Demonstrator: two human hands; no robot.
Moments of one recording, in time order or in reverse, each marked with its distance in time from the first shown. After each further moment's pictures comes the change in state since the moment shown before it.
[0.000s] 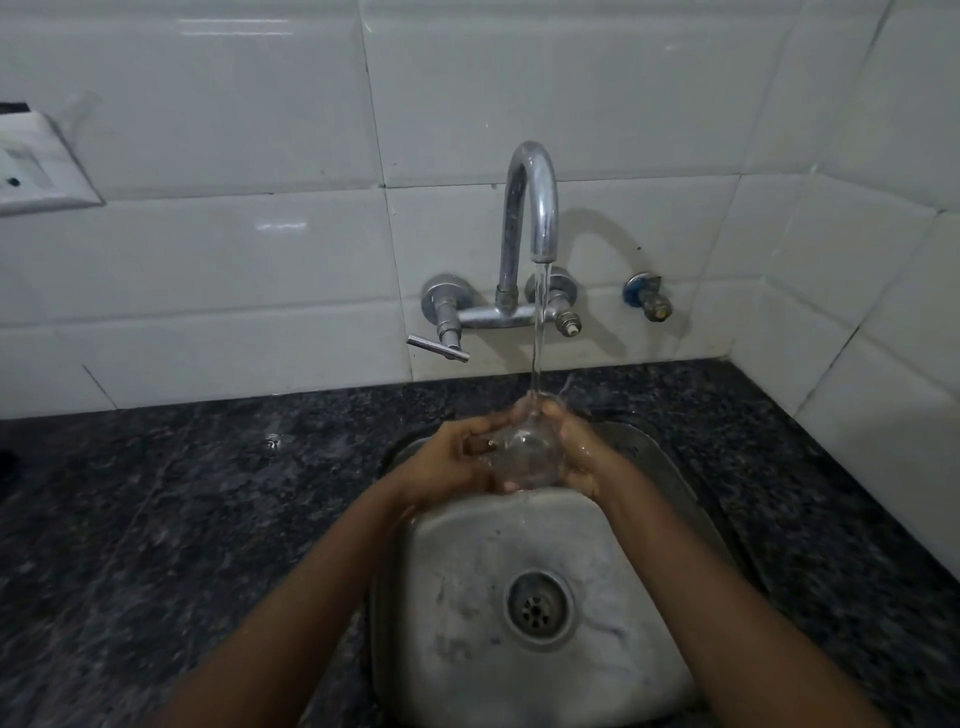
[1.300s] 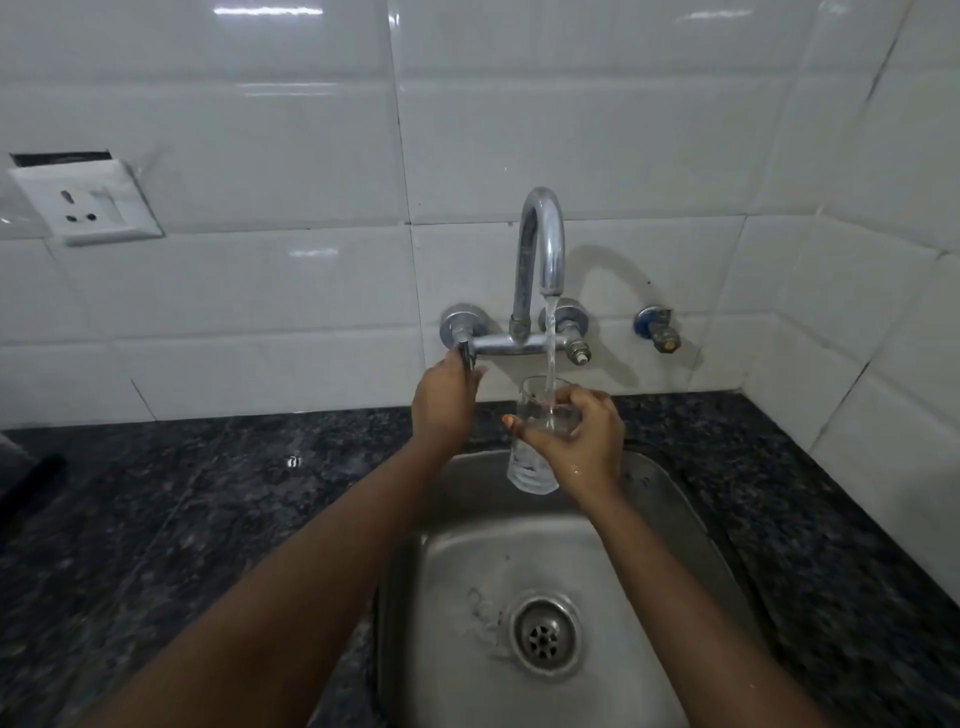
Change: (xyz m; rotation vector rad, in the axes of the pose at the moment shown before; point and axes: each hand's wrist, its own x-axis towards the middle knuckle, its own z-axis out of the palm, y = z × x) left_hand 0.054 0.035 -0.022 0.878 0.848 0.007; right_hand -0.040 -0.013 0.020 -0.613 0.475 -0.882
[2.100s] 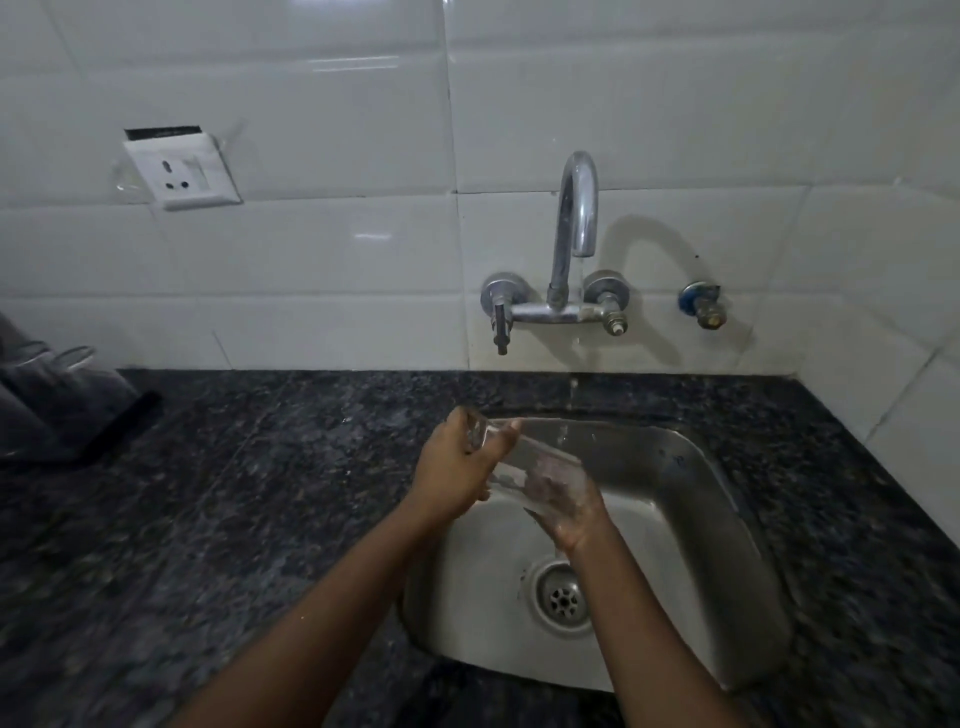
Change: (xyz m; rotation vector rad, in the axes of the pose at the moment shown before) left_hand -0.132 0.003 -0.045 -0.512 -0.188 -0.301; right_hand -0.066 0.040 0.023 1.168 -0.359 1.160
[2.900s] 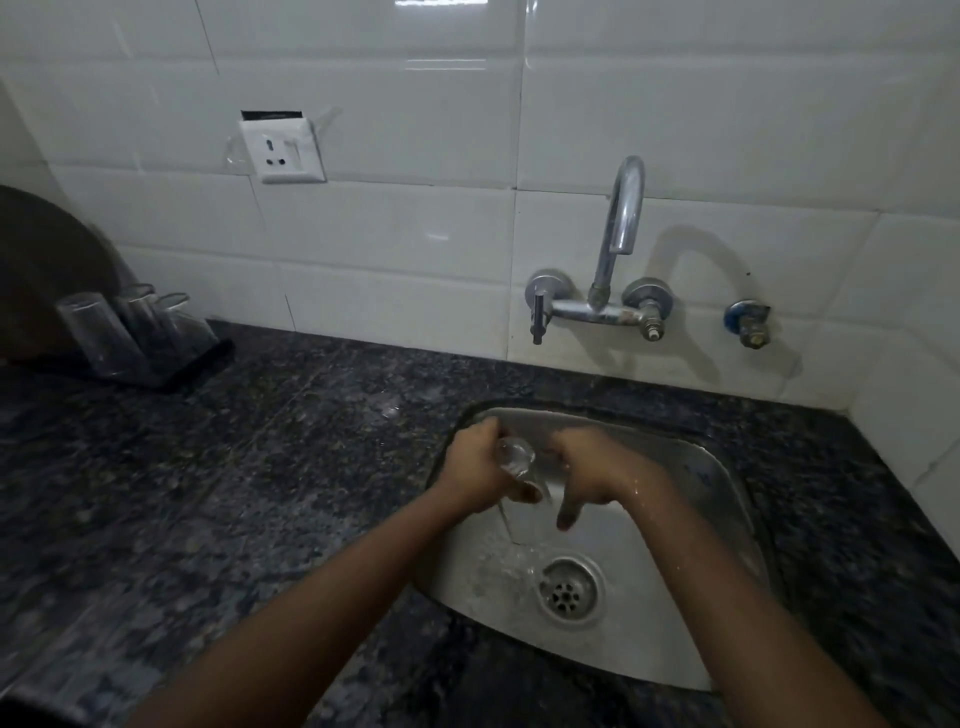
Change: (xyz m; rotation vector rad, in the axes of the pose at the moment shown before) left_hand -0.026 -0.004 0.012 0.366 -0.001 -0.009; right_hand -0.062 -0.049 0.040 -2.323 -0.281 -0.278
